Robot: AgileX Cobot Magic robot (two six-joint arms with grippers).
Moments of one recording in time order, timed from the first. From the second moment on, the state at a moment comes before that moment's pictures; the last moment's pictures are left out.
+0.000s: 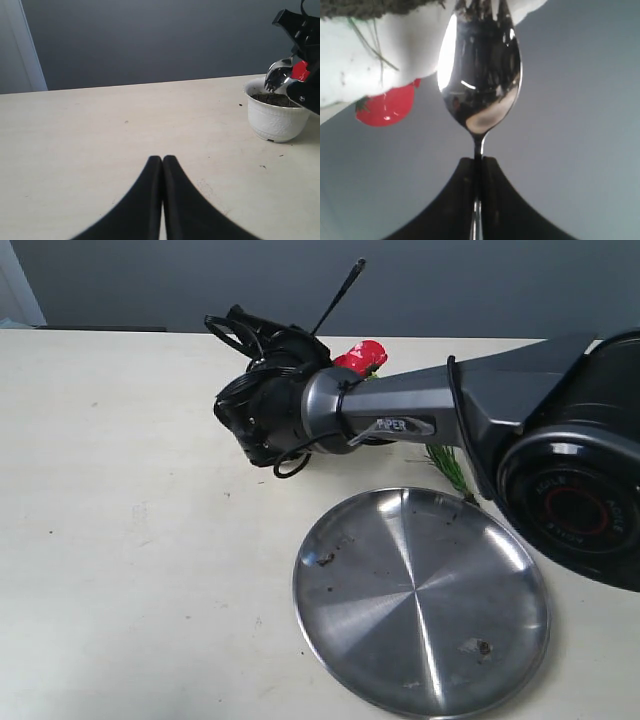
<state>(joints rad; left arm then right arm) -0.11 0.01 0.00 0.00 0.23 0.01 1.00 2.30 -1.65 -1.57 0.91 -0.56</state>
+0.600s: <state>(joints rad) -0.11 0.01 0.00 0.00 0.23 0.01 1.00 2.33 -1.65 -1.53 0.89 -0.51</state>
